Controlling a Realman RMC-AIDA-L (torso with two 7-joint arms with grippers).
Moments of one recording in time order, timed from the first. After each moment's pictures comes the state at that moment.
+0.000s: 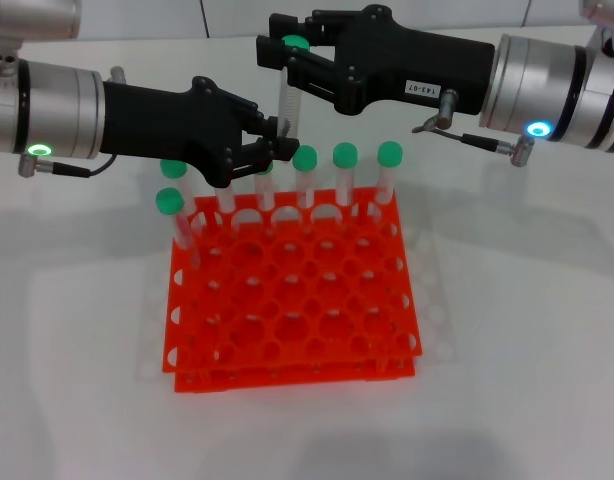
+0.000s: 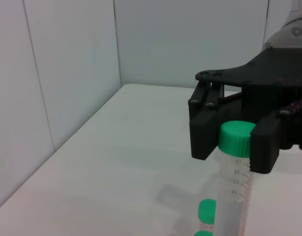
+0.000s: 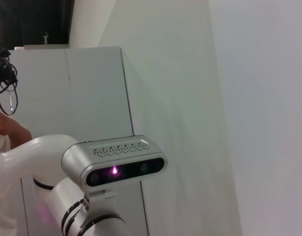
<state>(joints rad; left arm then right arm) -0.73 -2.04 0.94 0.78 2.01 1.47 -1.48 0.64 2.03 -1.51 -0.72 -1.01 -1.18 1.29</state>
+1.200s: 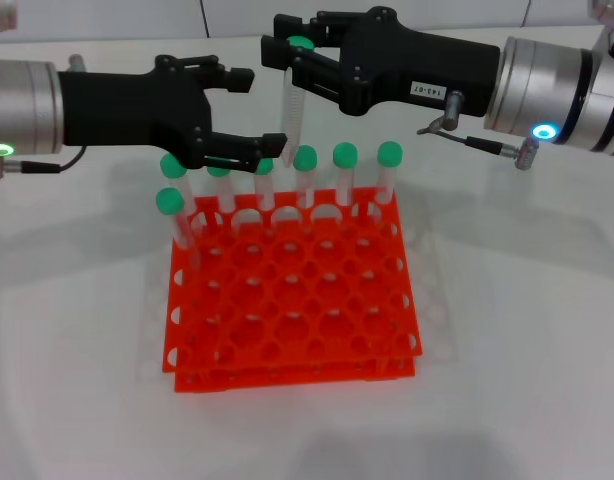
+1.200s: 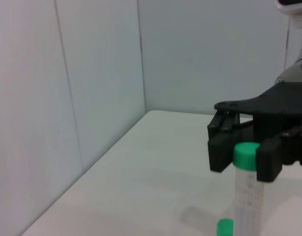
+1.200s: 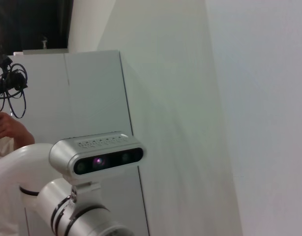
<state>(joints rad) -0.63 -2.04 0.93 0.89 1.92 1.48 -1.49 0.63 2.03 -1.51 -0.72 -1.00 -1.20 1.30</state>
